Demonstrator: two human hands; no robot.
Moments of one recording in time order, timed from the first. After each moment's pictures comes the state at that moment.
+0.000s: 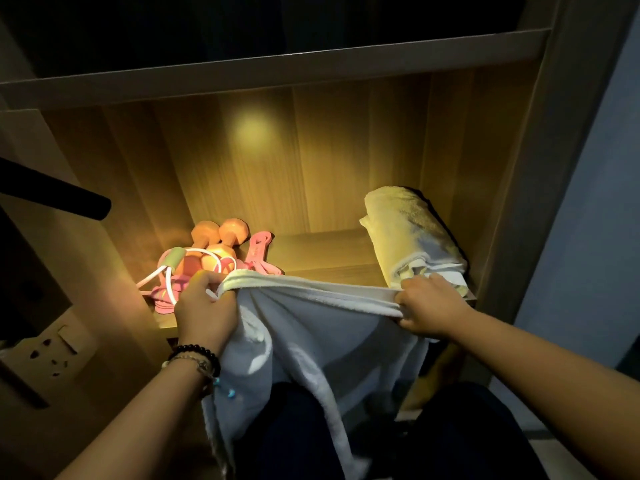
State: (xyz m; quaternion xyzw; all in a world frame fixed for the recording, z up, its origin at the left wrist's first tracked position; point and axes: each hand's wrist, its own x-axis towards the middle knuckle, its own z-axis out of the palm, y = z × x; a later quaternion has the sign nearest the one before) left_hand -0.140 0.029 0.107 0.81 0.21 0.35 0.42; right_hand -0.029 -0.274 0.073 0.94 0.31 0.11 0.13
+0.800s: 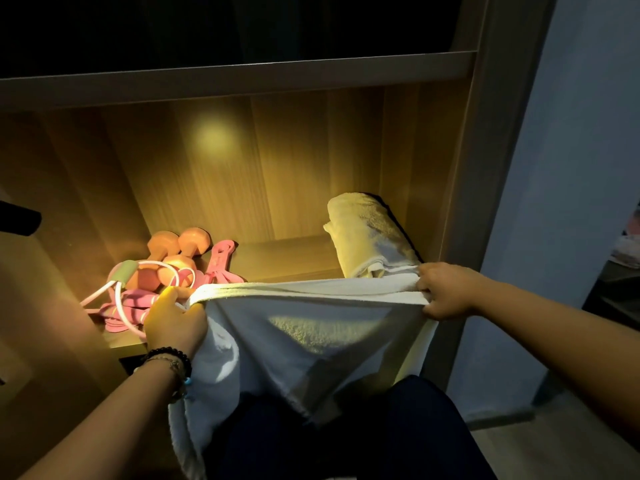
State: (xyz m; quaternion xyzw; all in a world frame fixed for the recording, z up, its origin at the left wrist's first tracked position) left_hand -0.105 0.031 0.082 0.84 0.24 0.34 0.34; right_hand -0.020 -0.366 0.111 0.96 0.26 -0.04 0.08
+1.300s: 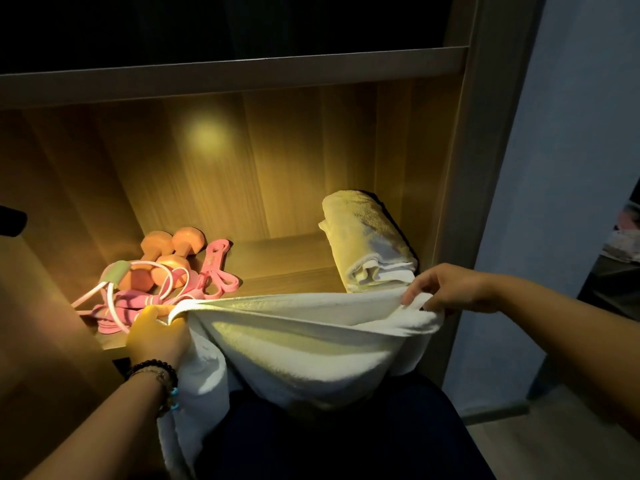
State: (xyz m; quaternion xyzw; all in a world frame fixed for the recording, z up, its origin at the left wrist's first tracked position) left_hand -0.109 0.050 0.062 0.86 0.27 0.30 0.31; right_hand -0.023 -0.387 0.110 0.88 0.14 -0.25 -0.38
